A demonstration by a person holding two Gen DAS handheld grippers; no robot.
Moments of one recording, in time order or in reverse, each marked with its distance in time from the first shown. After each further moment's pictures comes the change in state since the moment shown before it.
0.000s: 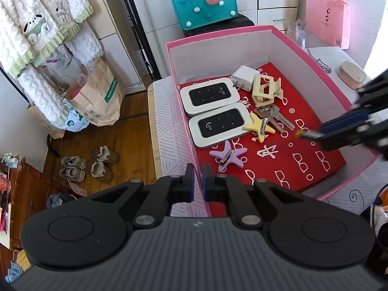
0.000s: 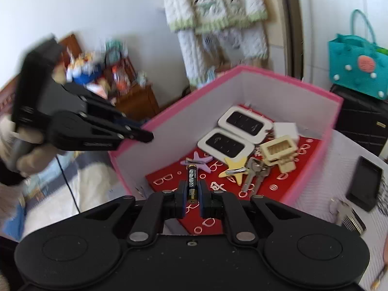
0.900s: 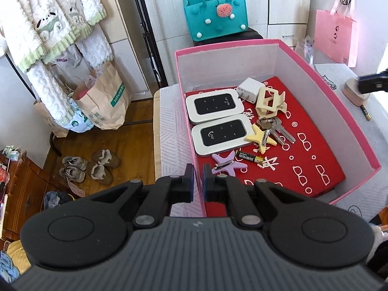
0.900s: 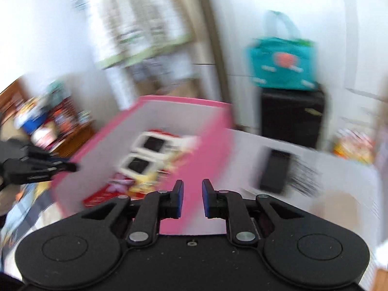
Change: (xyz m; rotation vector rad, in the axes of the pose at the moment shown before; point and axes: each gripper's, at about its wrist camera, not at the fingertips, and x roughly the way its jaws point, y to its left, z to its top) left arm -0.002 -0.004 -0.007 -0.067 -0.071 0.030; right arm -0.084 -0.087 -0.038 0.251 -0.159 -0.267
